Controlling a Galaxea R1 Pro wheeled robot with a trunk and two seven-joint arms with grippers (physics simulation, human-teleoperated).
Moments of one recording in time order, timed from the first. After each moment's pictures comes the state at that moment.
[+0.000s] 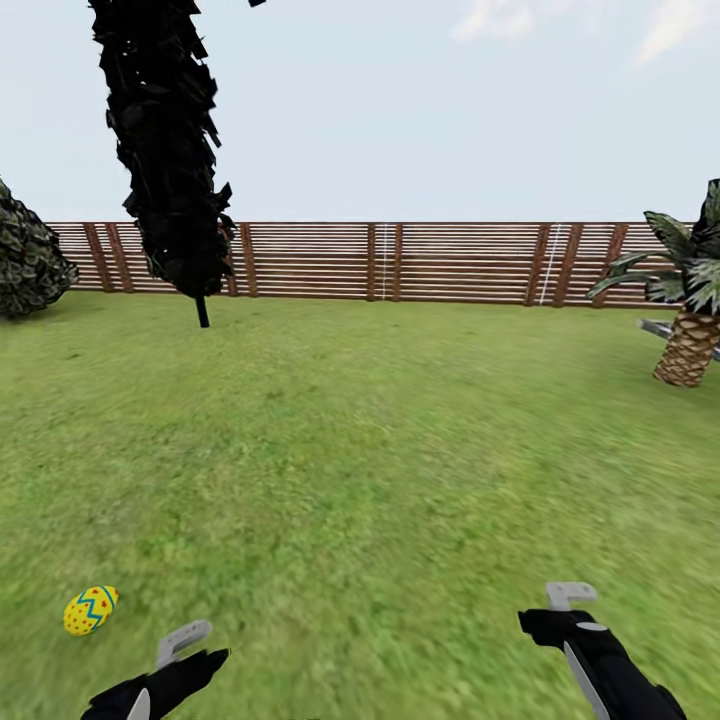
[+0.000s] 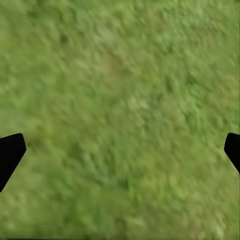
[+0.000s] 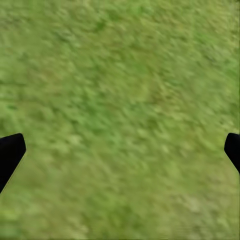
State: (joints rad) left arm -0.35 0.07 0.41 -0.57 0.04 0.32 -0.27; right arm -0.40 -0.17 -0.09 -0.70 0.05 0.34 0.01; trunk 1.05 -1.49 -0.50
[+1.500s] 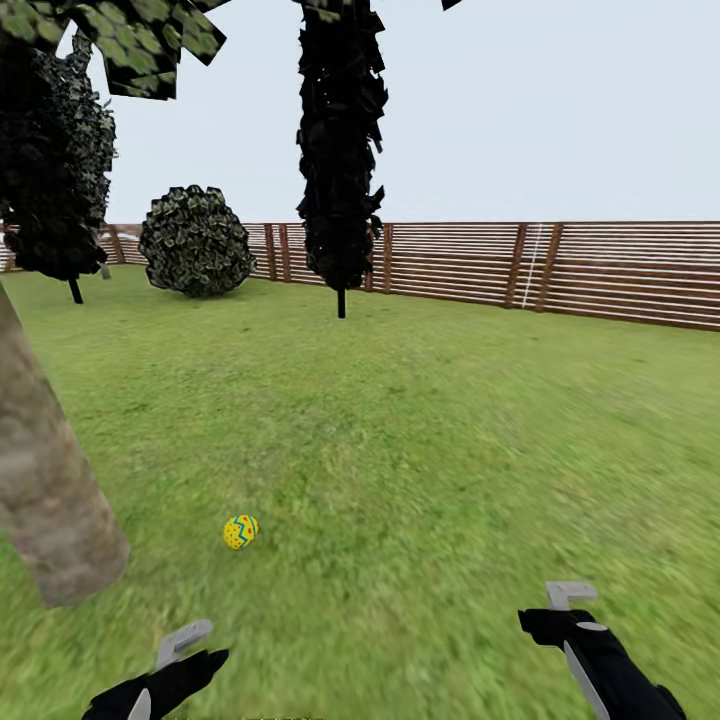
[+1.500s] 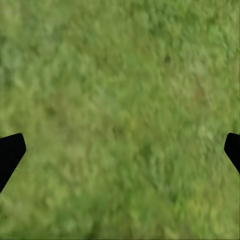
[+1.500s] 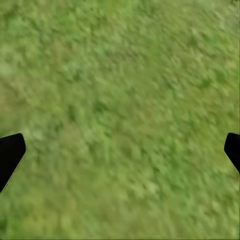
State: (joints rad) left arm -0.35 0.07 0.41 -0.57 0.04 0.32 -0.27; right arm -0.40 -0.17 -0.09 -0.70 0.05 0.34 0.01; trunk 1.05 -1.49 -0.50
